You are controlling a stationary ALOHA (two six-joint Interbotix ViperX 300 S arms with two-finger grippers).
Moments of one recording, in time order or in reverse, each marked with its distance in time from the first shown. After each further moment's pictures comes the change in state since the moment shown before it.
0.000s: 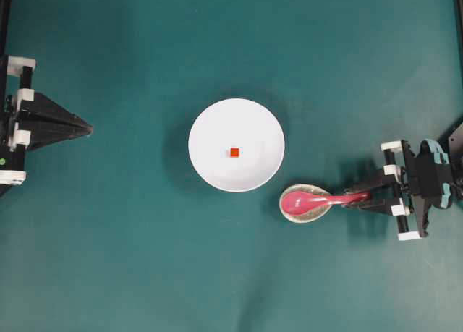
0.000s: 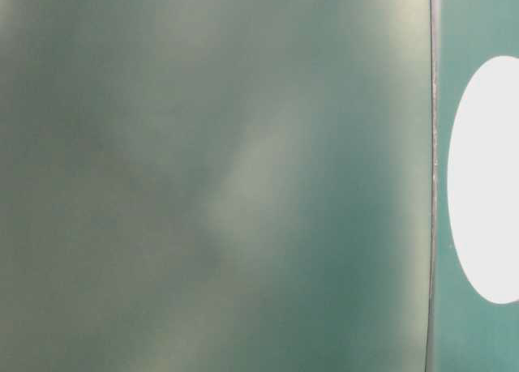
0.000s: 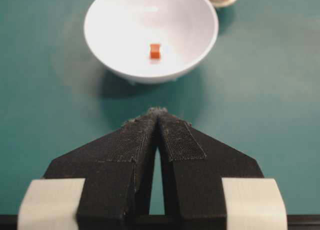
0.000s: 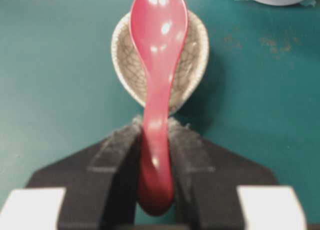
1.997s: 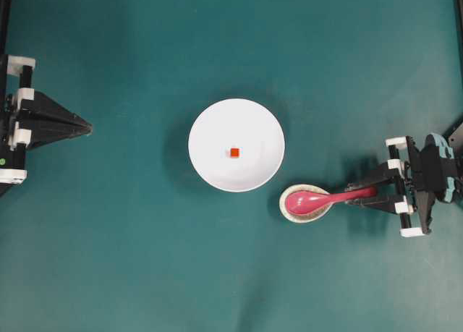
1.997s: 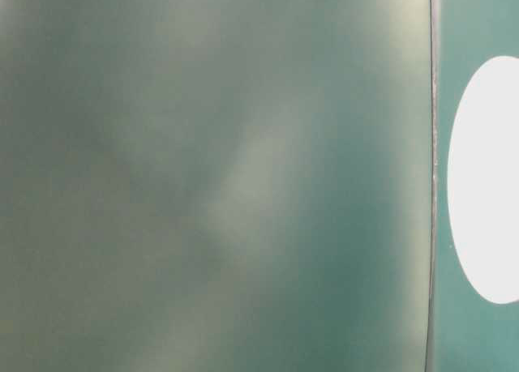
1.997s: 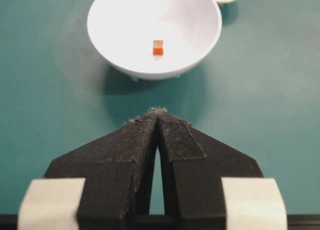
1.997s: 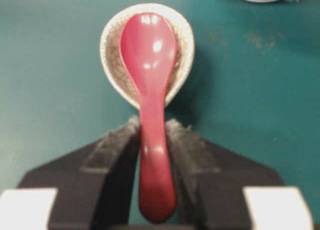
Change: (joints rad) left arm 0.008 0.000 0.002 0.000 0.011 0.000; right arm 0.000 -0.023 0.017 0.021 -0.003 0.017
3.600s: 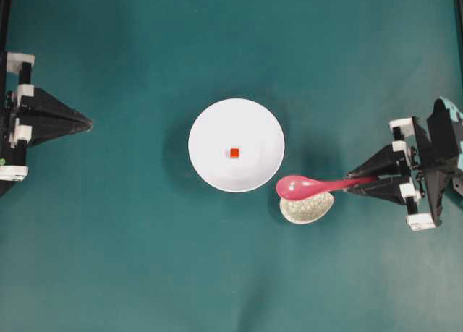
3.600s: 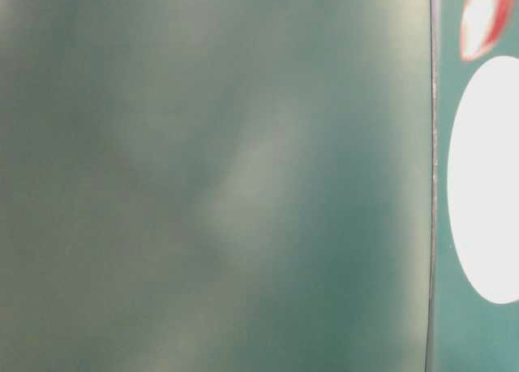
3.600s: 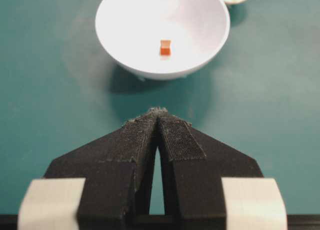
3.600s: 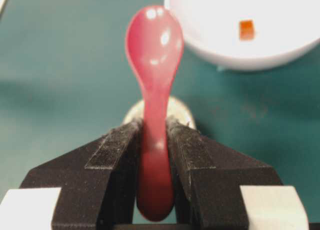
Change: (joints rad) left arm 0.018 0.000 0.000 0.002 -0.002 -0.002; right arm -0.179 -0.686 -0.133 0.002 0.767 -0.095
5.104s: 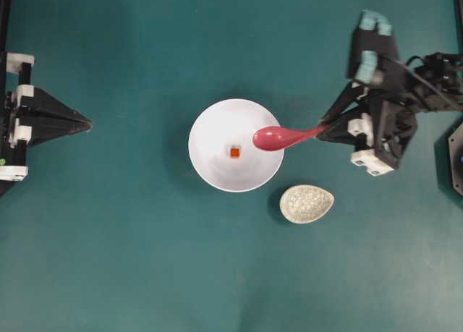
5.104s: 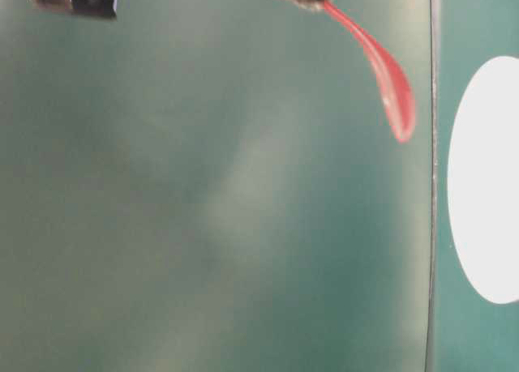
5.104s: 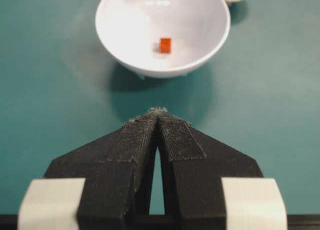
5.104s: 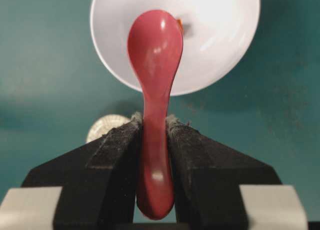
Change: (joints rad) left arm 0.000 -0.003 0.000 -0.002 0.012 0.003; right arm -0.373 0.112 -0.592 -0.069 0.989 0.011
